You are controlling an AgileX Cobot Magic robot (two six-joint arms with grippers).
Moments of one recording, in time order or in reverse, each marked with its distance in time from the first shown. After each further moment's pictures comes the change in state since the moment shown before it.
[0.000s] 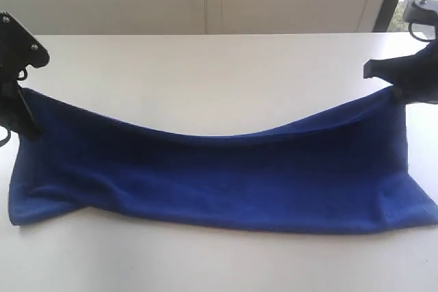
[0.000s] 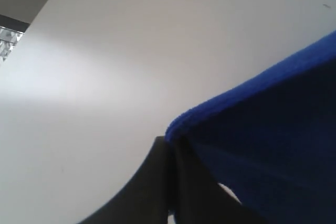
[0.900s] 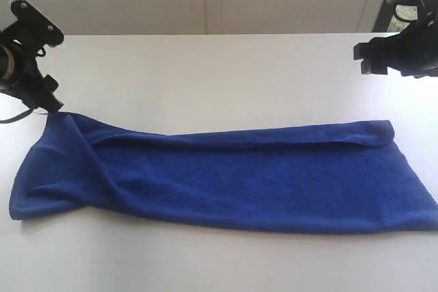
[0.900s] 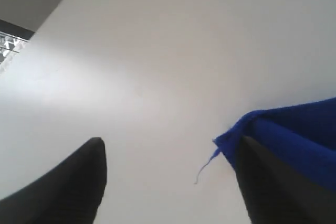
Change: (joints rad) left arm 0.048 0.201 -0.195 0.011 -0.051 -0.048; right arm 0.000 0.119 -0.121 0.071 -0.132 -0.213
